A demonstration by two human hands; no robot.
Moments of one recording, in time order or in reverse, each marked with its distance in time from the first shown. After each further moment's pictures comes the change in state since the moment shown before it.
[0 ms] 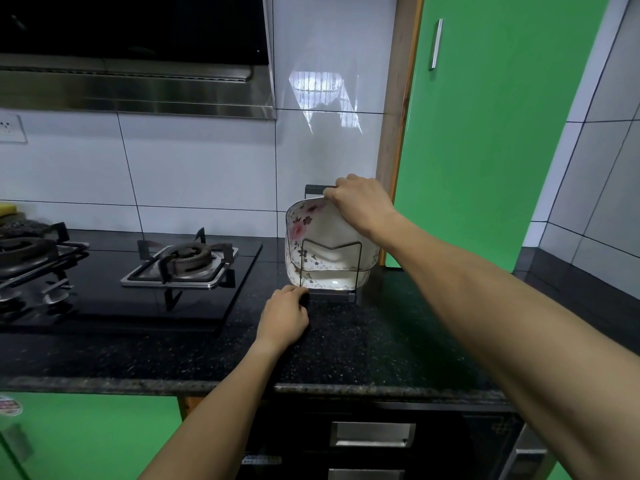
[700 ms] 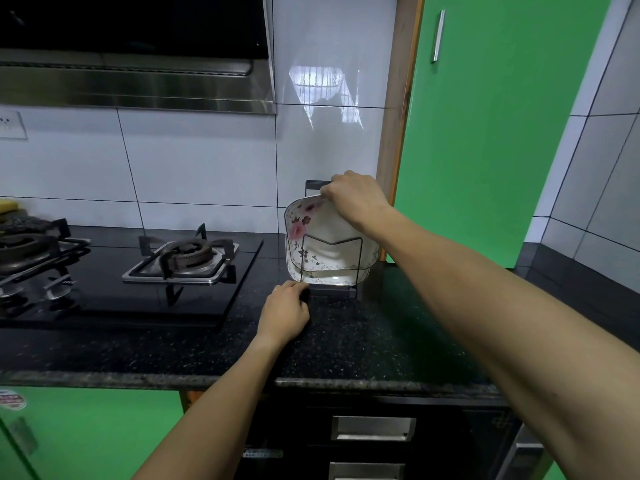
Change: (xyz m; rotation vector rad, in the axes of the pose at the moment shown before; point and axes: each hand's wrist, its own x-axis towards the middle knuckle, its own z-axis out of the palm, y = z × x) left_hand -0.001 0.001 -0.001 0.009 -0.004 -0.002; right_hand 0.015 -0.004 0.019 0.047 -0.037 0.045
